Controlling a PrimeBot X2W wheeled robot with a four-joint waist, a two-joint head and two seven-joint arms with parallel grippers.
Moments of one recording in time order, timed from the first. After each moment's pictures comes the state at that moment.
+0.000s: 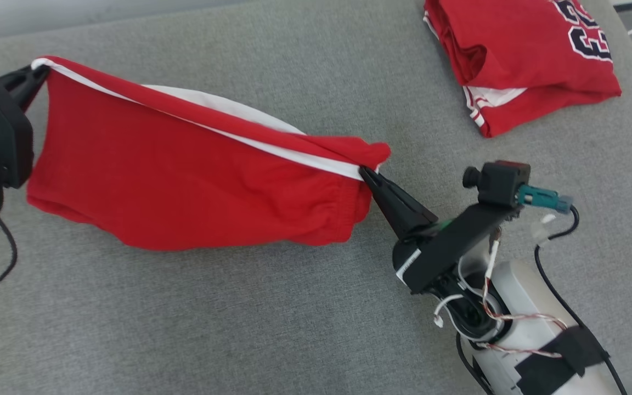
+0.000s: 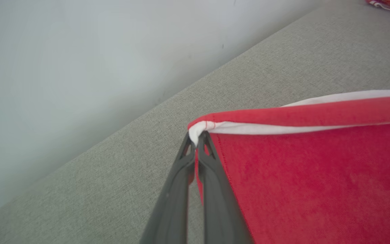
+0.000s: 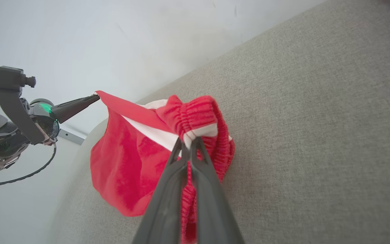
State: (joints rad) left arm -1.26 0.71 -1.22 0.66 -0.87 -0.13 0.12; right arm -0.46 -0.05 0.34 0.21 0.87 0.13 0.14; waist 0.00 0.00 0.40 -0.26
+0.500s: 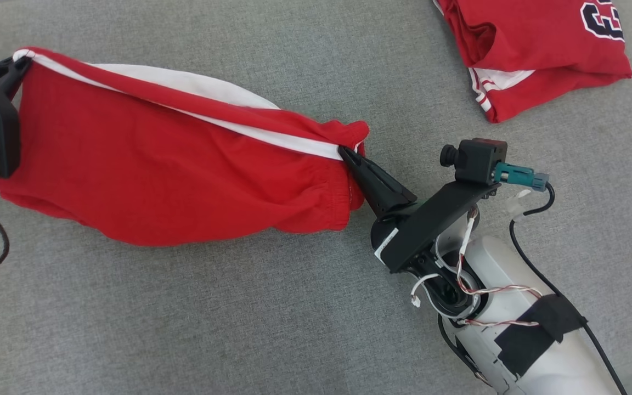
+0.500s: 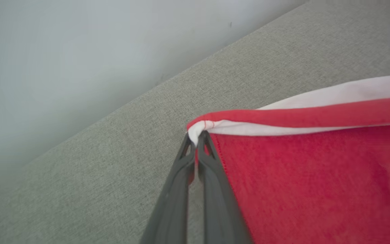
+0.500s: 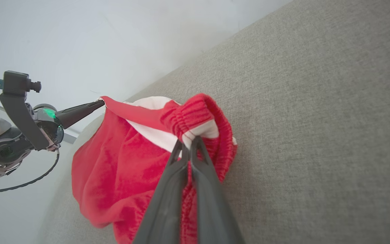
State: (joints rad) left arm -1.32 0.70 -1.28 0.73 -0.91 -0.13 0.12; right arm -0.61 -0.05 0.48 0.35 0.96 0.13 0.03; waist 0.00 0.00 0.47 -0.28
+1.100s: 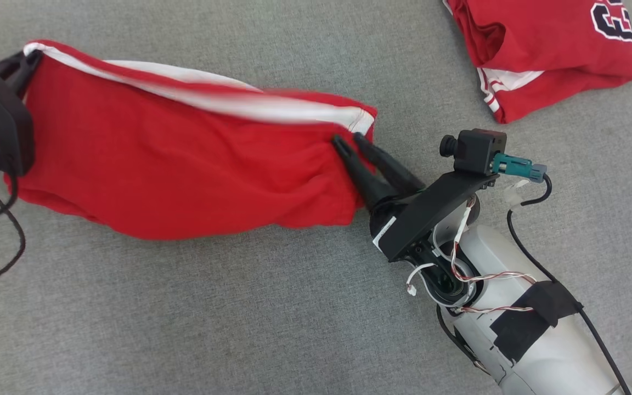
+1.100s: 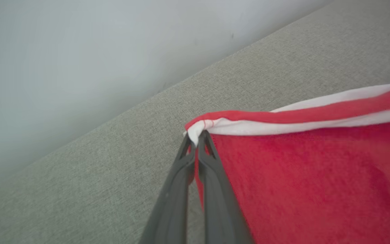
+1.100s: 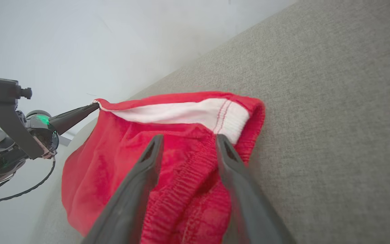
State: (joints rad) left arm -1.31 0.65 -1.28 0.80 -0.90 -0.13 0.01; right arm -0.67 -0.05 0.52 0.43 0.98 0.13 -0.02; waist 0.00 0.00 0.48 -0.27
